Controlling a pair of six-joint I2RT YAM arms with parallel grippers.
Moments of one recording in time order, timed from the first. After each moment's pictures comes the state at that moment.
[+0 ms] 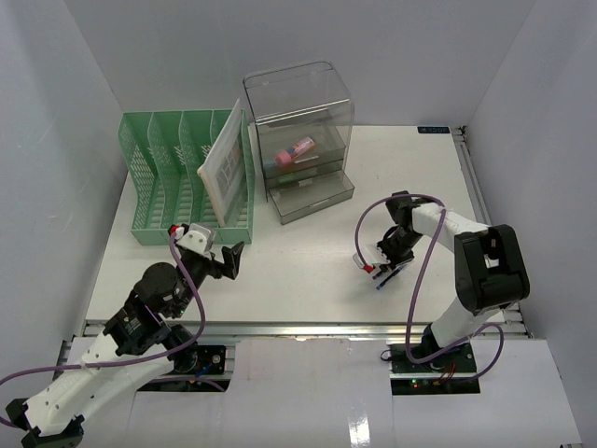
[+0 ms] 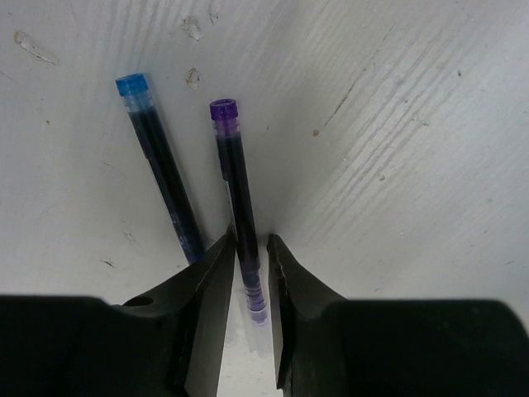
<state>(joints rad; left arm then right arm) -0.83 0.36 0.57 -0.25 -0.41 0.04 0.28 1.64 0.96 -0.94 -0.31 -1.88</state>
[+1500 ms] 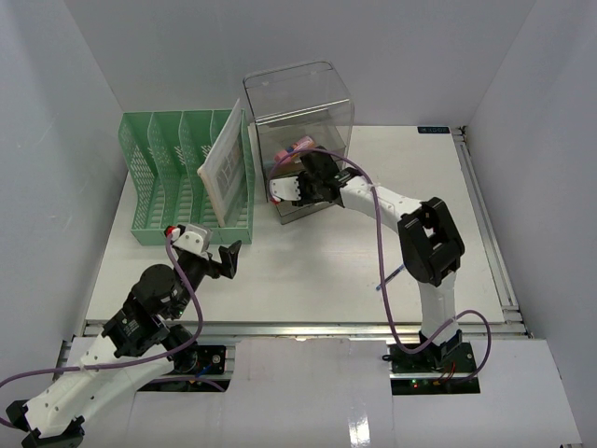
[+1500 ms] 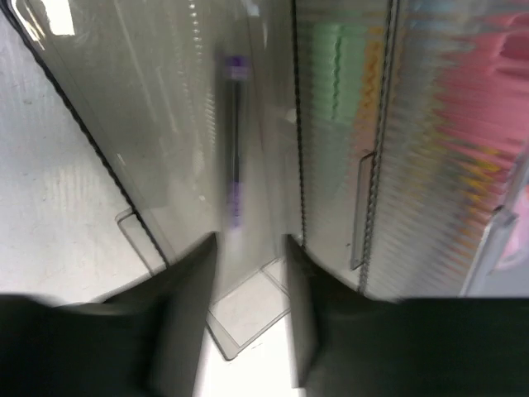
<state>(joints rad) -0.83 0.34 0.57 -0.25 -0.44 0.04 0.68 2.01 1.59 -0.39 -0.04 -1.22</state>
